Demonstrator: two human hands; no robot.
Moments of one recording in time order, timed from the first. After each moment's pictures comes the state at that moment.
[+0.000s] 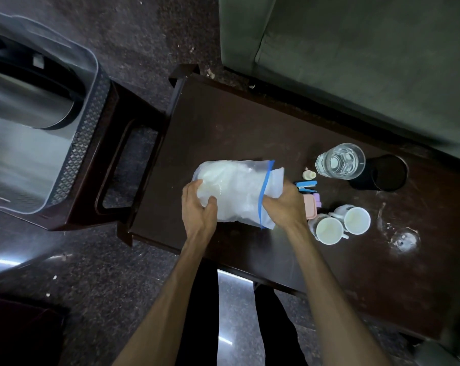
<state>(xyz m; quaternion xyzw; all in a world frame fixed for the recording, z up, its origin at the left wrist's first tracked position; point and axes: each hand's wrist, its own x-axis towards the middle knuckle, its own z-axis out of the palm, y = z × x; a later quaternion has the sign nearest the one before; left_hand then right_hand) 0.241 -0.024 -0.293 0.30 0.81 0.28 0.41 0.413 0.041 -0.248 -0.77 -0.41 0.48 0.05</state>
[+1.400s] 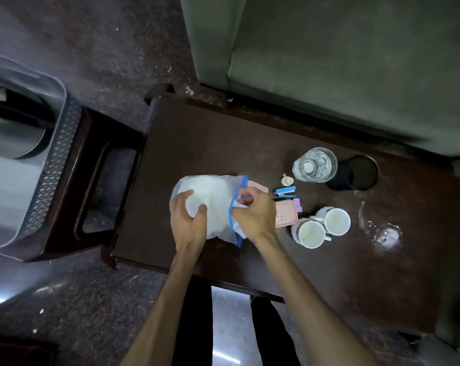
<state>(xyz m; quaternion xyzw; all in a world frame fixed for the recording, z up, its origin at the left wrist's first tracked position) 0.262 -0.011 -0.286 0.28 0.81 0.32 0.41 0.399 0.032 -0.258 -0.77 -0.40 0.48 0.13</state>
